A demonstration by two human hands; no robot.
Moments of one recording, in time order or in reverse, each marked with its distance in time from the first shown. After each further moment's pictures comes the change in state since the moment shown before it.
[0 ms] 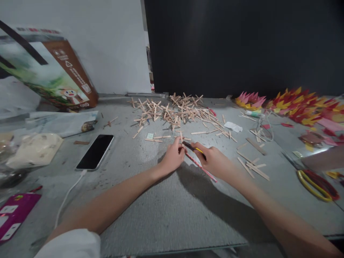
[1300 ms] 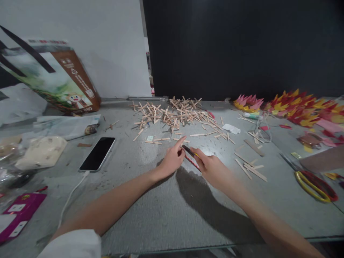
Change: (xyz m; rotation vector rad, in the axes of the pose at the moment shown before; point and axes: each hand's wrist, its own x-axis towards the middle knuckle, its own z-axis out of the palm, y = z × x) left_hand -0.006 0.015 -0.004 0.064 -0.027 0.019; right_hand -0.026 -0.014 0.006 0.056 0.026 0.038
